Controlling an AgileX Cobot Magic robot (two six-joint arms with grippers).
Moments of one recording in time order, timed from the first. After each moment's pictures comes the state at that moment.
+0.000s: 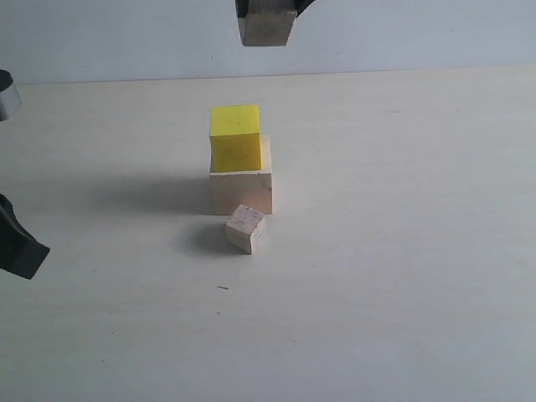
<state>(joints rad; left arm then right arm) -0.58 1.10 -0.82 -0.02 1.03 -0.08 0.64 1.99 -2.10 -0.12 1.23 0.49</state>
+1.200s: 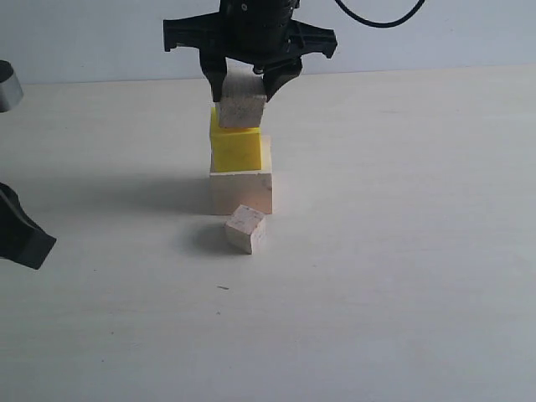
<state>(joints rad) -0.58 1.10 -0.82 -0.02 0.99 -0.08 0.66 2.11 -2.02 0.01 1.22 0.51</state>
